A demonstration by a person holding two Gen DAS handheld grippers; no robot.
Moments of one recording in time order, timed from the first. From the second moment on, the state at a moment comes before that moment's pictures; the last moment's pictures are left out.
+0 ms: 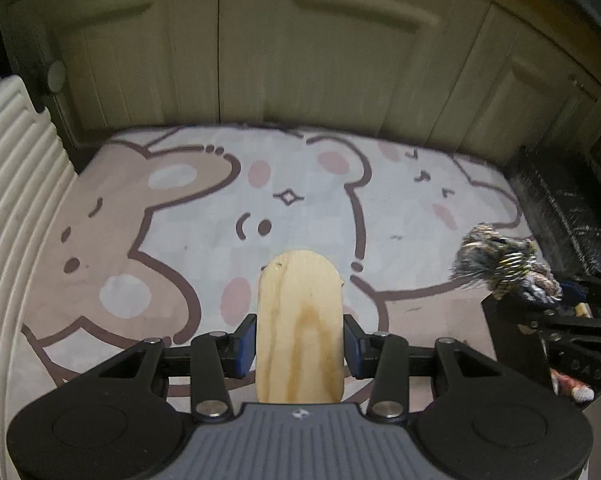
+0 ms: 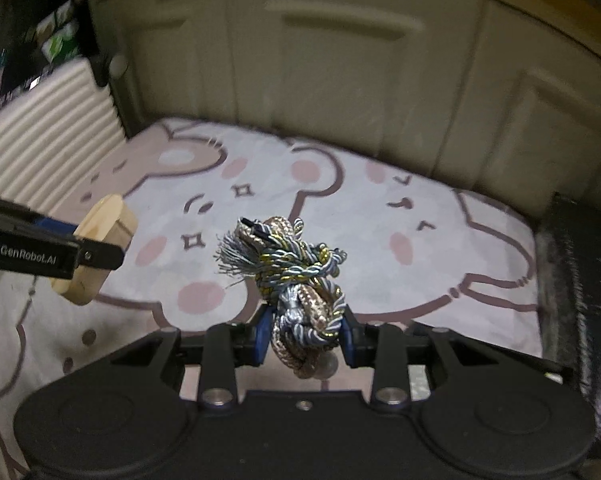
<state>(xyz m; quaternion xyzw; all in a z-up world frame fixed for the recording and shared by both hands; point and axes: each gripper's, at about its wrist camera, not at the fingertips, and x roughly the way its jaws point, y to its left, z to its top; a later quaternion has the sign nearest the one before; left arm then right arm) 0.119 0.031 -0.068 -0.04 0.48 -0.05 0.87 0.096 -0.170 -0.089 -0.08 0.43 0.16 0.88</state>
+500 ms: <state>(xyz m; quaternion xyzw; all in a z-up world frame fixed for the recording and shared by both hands) 0.102 -0.004 -0.033 -0.07 0.44 -0.08 0.89 0.061 -0.245 -0.044 -0.03 0.38 0.09 0.92</state>
